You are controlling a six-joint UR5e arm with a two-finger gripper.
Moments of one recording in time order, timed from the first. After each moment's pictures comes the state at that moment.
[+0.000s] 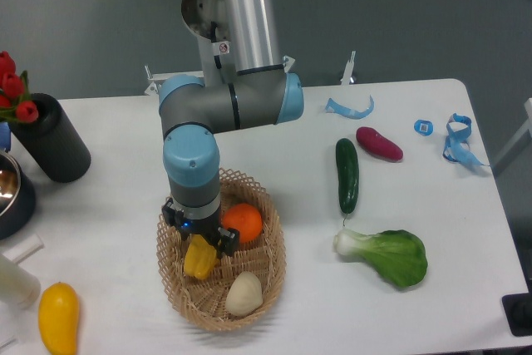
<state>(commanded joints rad) 2.19 -2.06 -1.70 -0.83 1.51 0.68</state>
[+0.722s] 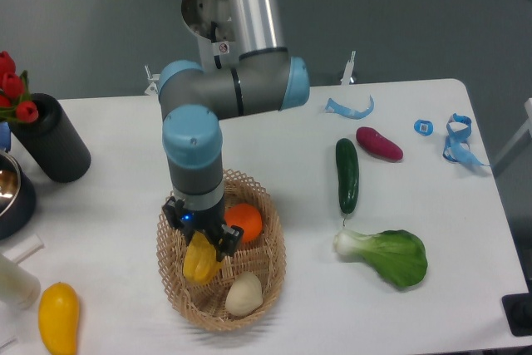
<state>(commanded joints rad) 2.28 -1.93 -1.59 -0.80 1.38 0.68</state>
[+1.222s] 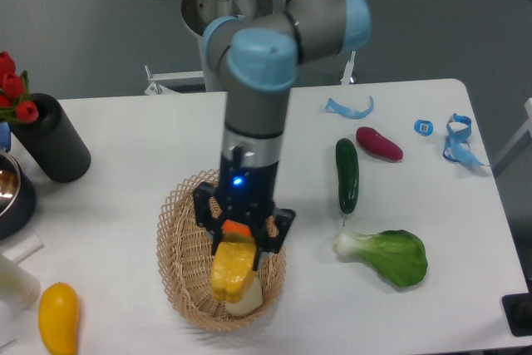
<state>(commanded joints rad) 2.42 -1.91 -1.46 -0.76 1.13 0.69</state>
